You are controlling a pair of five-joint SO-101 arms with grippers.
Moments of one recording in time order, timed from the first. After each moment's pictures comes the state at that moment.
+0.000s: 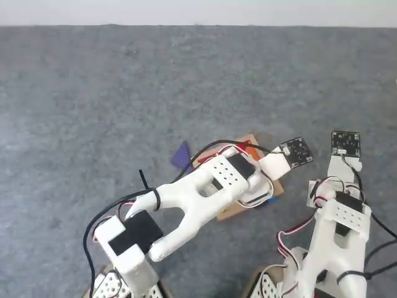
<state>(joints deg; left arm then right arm) 44.1 11.7 20.8 54.5 -12.1 22.6 -37.6 71.7 37.4 17.7</state>
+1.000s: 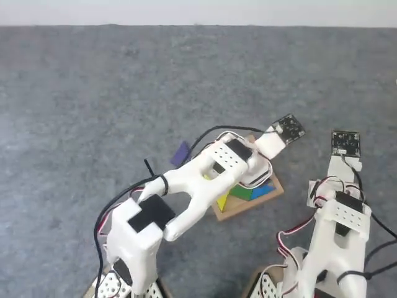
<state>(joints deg) 38.9 22.7 11.6 48.9 -8.2 22.6 -37.6 71.7 37.4 17.7</state>
